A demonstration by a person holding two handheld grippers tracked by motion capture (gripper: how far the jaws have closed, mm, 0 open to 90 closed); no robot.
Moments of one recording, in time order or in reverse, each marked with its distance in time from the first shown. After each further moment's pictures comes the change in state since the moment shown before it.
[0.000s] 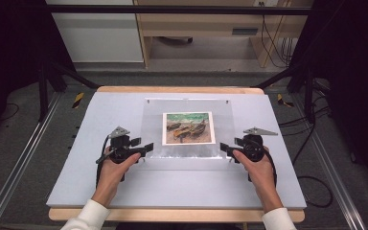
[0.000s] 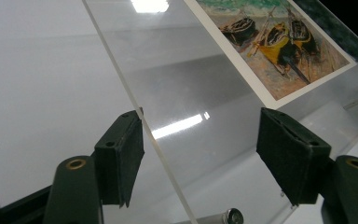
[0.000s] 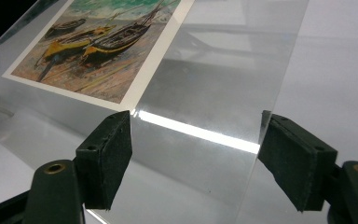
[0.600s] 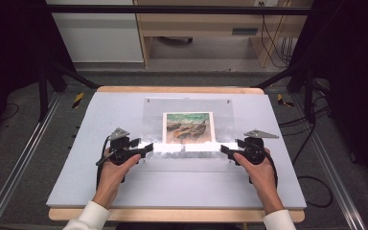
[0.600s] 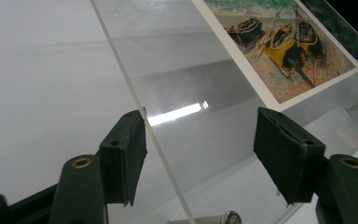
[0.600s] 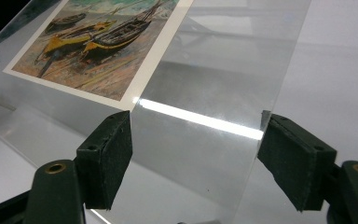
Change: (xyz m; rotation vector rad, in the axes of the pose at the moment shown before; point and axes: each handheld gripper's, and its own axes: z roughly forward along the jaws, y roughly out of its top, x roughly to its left) left arm -0.005 -0.003 -0.003 -0.020 0.020 0.001; right arm 0.002 -0.005 -0.005 -0.018 -0.001 -0.029
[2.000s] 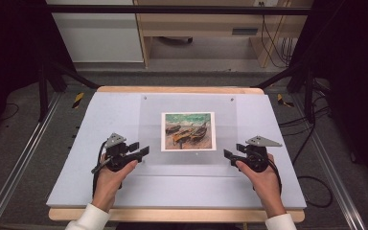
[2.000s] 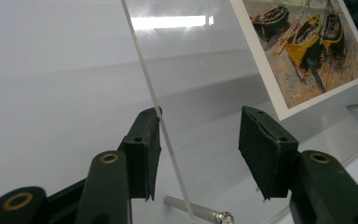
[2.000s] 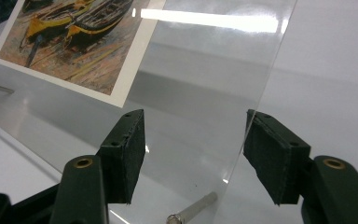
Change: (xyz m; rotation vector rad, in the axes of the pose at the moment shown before) left arm -0.014 -0.009 -0.021 -0.024 0.053 0.016; right arm 0.014 -0.011 -0.022 -0.016 -0.050 -0.073
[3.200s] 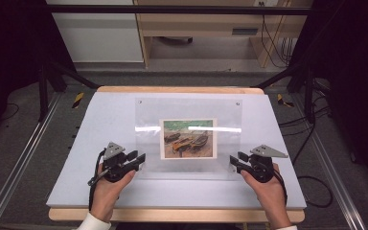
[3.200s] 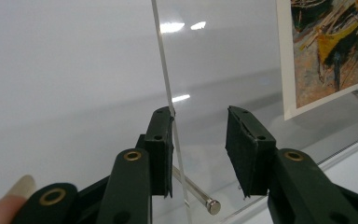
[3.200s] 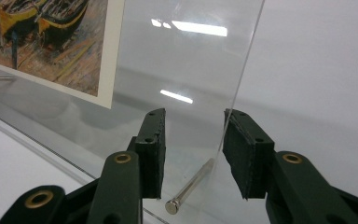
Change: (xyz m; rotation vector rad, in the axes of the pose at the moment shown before) left arm -0.020 -0.016 -0.023 0.013 0.073 0.021; right arm 0.010 -0.016 -0.025 -0.002 -0.042 -0.011
